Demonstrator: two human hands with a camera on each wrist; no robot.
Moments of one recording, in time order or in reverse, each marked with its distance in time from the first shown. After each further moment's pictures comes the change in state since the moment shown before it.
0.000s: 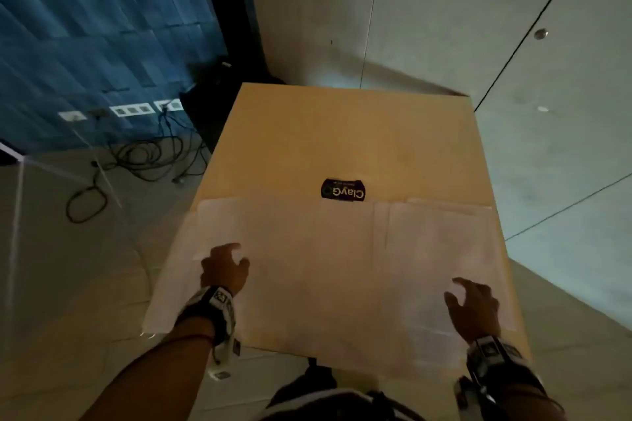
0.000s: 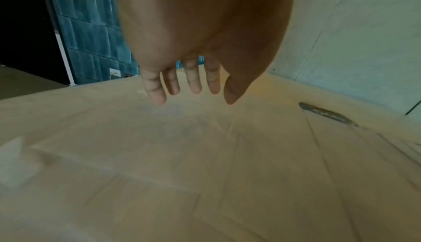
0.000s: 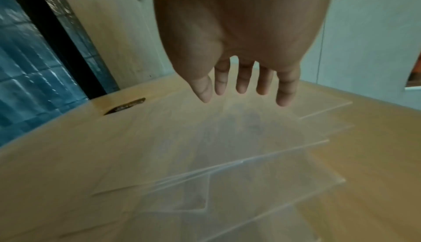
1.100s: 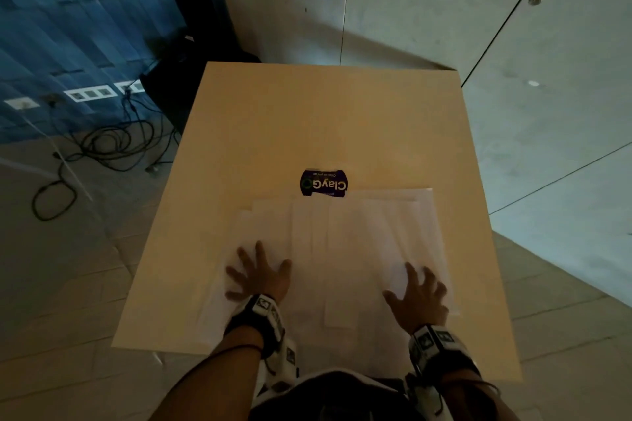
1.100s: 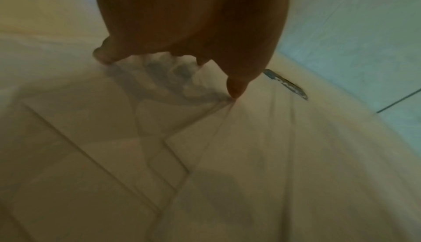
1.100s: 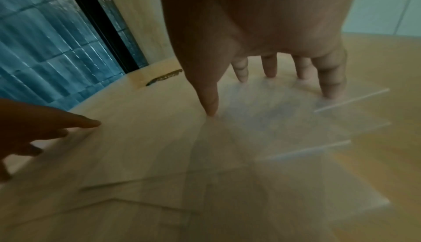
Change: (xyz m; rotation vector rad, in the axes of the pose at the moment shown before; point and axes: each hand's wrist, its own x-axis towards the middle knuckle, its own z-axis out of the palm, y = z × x) left_hand -0.031 0.092 0.078 0.056 -0.262 -0.225; right_hand -0.002 -0.047 0.045 -0.248 -0.205 0.036
